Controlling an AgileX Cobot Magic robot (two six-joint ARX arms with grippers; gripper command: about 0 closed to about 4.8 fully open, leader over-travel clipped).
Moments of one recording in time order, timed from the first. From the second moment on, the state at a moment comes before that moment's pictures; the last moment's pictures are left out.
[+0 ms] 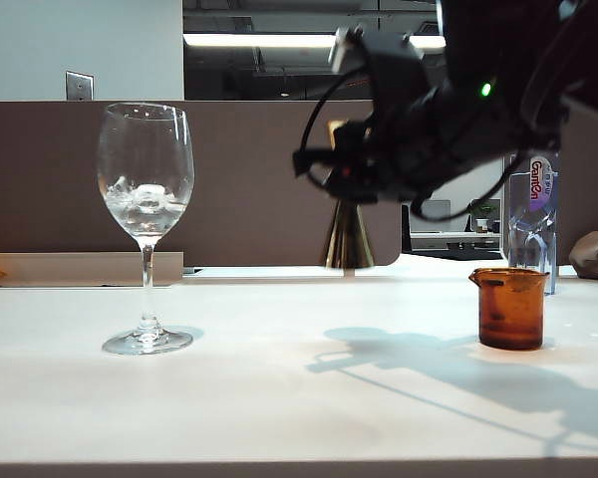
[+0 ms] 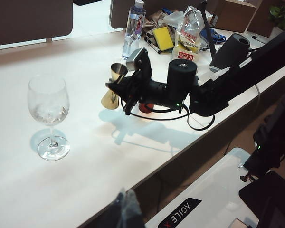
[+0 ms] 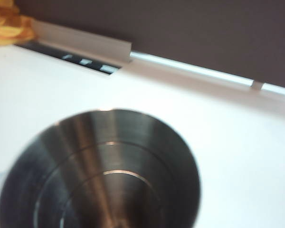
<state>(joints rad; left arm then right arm) -0.38 0.36 1.50 -1.43 0.40 -0.04 0.69 1.63 0.63 0.89 0.18 -0.05</state>
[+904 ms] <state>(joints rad) -0.38 0.36 1.50 -1.43 0.40 -0.04 0.69 1.83 0.63 1.00 0.10 -0.03</state>
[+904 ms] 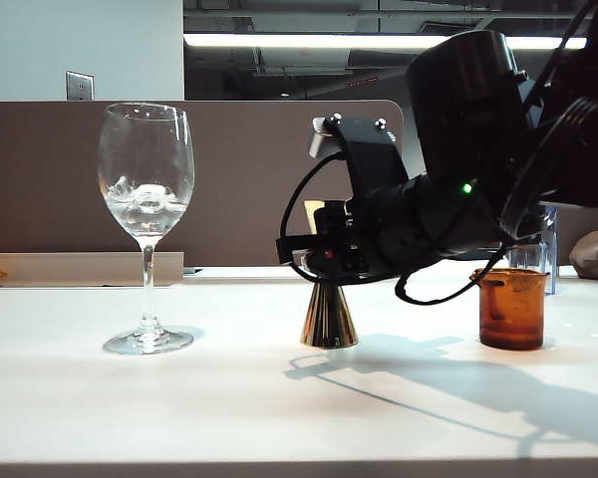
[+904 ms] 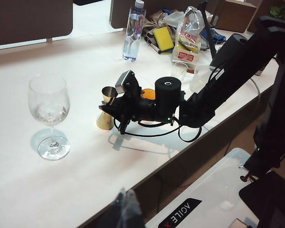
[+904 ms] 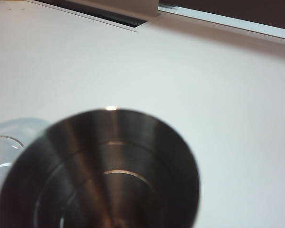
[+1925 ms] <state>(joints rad) -0.38 0.36 1.50 -1.43 0.40 -0.04 0.74 1.78 0.63 0.91 0.22 -0.02</state>
